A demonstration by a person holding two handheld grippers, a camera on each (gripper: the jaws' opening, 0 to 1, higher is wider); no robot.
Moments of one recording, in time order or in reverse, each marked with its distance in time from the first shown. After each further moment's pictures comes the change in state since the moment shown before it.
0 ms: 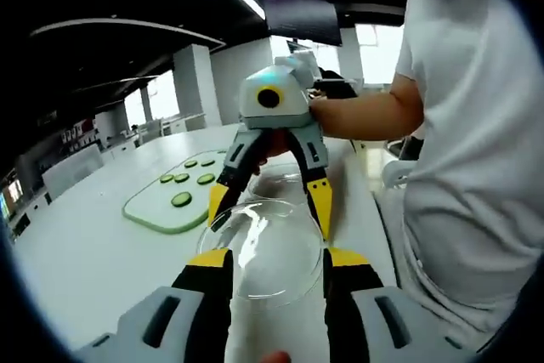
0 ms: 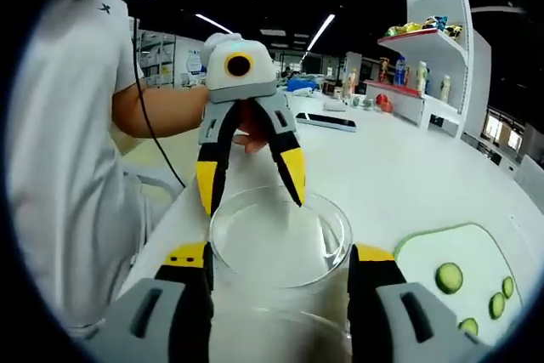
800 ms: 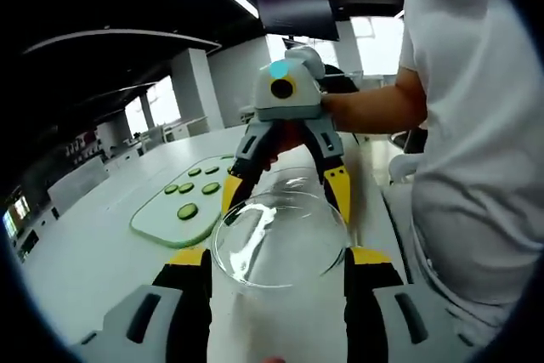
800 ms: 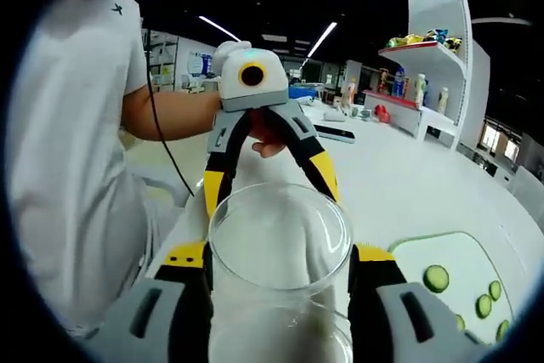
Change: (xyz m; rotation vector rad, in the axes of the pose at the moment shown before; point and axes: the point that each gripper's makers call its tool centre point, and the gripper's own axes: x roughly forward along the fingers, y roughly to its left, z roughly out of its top) left arm 0.008 0.008 0.010 0.070 0.018 0.031; right arm -0.019 0.007 0.013 -0.036 -0.038 -0.026
